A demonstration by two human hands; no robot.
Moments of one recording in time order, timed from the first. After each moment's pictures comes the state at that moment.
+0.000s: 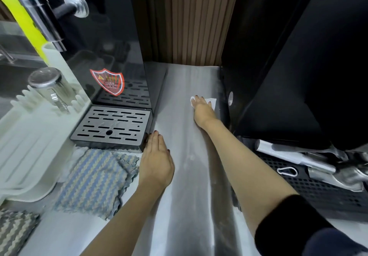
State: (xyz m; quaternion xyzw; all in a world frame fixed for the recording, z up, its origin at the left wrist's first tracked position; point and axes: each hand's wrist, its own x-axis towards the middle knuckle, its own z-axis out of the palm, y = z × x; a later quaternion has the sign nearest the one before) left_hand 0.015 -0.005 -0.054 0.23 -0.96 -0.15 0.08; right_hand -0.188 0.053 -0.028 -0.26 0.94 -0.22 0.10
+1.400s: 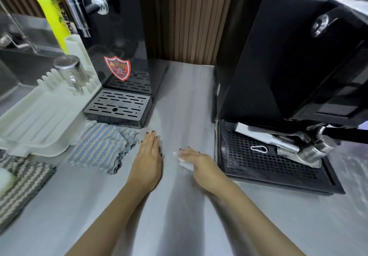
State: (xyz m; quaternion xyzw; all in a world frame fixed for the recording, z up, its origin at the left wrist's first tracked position) left_hand 0.097 0.036 -0.047 0.18 -0.96 -0.18 0.13; right_hand 0.008 0.191 -0.019 -0.40 0.81 -0.37 0.21
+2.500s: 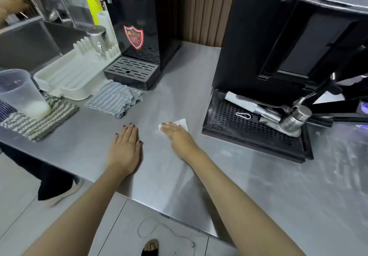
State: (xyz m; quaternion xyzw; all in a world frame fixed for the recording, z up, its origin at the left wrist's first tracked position) left_hand 0.208 0.104 -0.041 0.35 -0.93 -0.11 0.03; right_hand 0.059 0.216 -0.030 -0.50 0.79 -0.29 0.21
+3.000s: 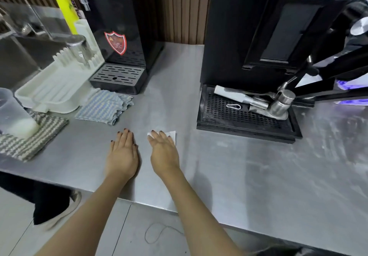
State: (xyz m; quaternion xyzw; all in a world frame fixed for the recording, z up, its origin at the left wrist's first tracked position) left_hand 0.208 0.103 -0.043 0.35 -0.93 -0.13 0.05; right_hand 0.130 0.202 -0.036 -0.40 0.86 -0.29 0.13
